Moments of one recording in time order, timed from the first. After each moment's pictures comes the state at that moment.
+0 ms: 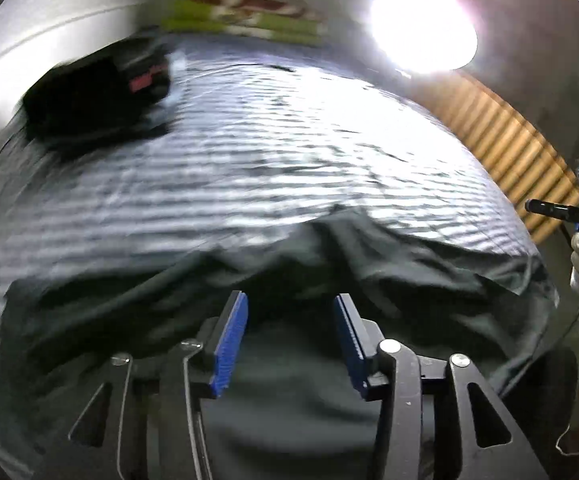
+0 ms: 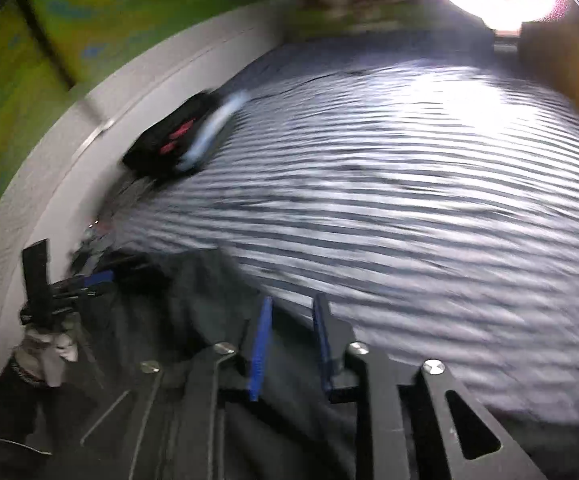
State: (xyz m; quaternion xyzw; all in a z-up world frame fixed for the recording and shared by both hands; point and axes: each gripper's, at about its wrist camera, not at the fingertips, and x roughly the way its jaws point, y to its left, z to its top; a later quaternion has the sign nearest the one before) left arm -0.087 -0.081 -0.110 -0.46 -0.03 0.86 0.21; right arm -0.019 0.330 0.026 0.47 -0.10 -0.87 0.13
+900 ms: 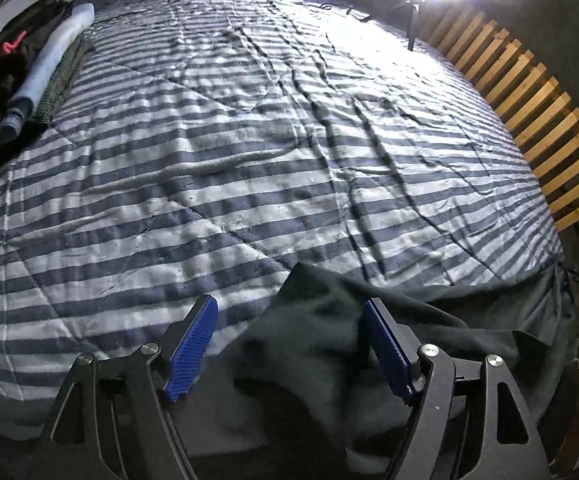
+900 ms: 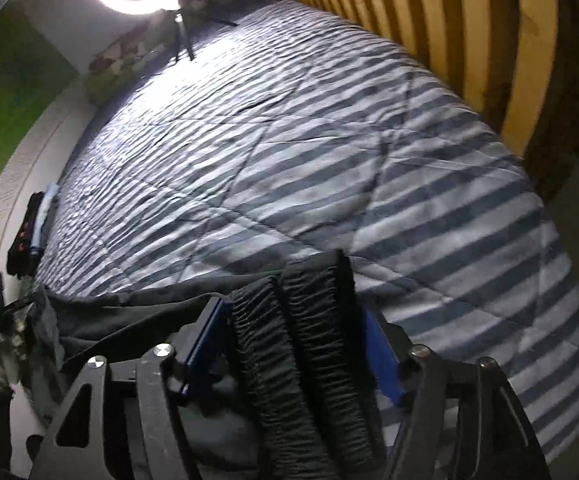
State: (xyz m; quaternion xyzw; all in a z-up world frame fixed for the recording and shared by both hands) left arm -0.224 0.015 -0.186 -0.56 -0.01 0.80 0.22; right arm 0.097 0.621 -0.096 0.50 -0.26 -0.83 -0.05
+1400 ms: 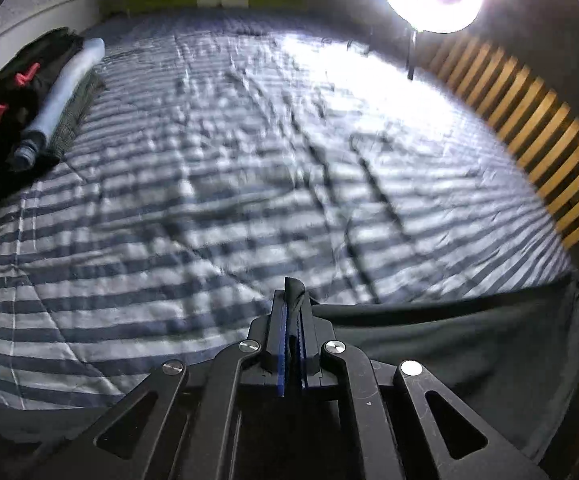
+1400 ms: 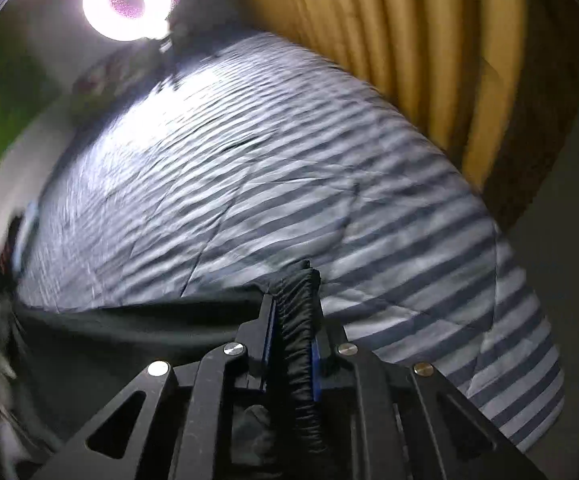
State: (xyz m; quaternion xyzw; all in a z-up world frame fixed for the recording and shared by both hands) left arm -0.216 0.022 -0.178 -0.50 0.01 0.84 0.19; right arm 0.101 0.626 -0.089 0.48 -0.25 -0.83 -0.12
